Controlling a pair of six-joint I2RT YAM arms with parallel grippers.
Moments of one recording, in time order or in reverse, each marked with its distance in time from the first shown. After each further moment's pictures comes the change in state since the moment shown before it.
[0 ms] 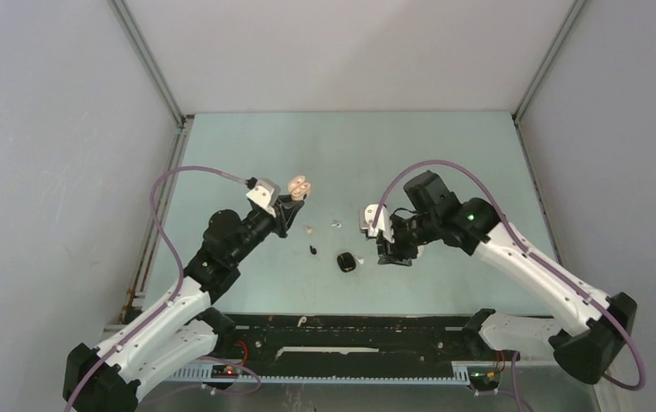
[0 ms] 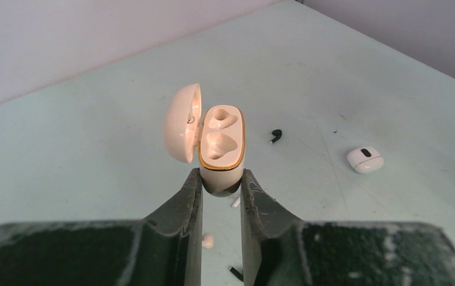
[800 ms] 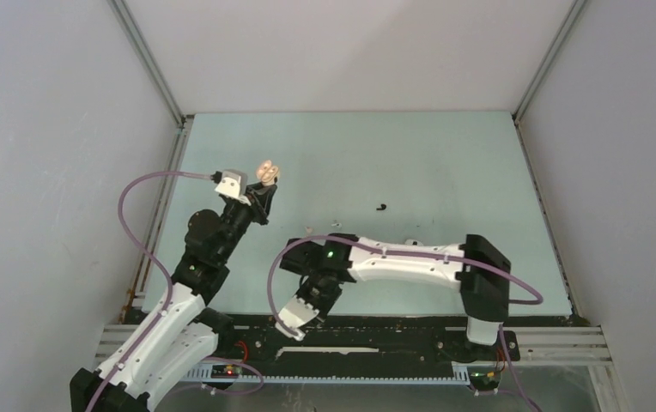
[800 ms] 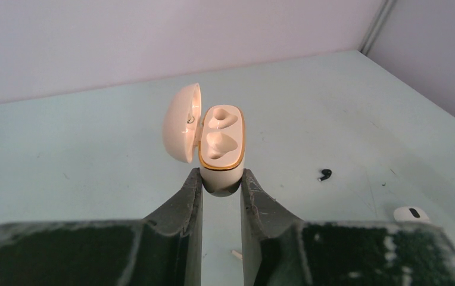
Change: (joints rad) left arm 0.158 -0.075 0.000 0.000 -0.091 -0.076; right arm 0.555 0.662 0.376 -0.154 0.195 -0.487
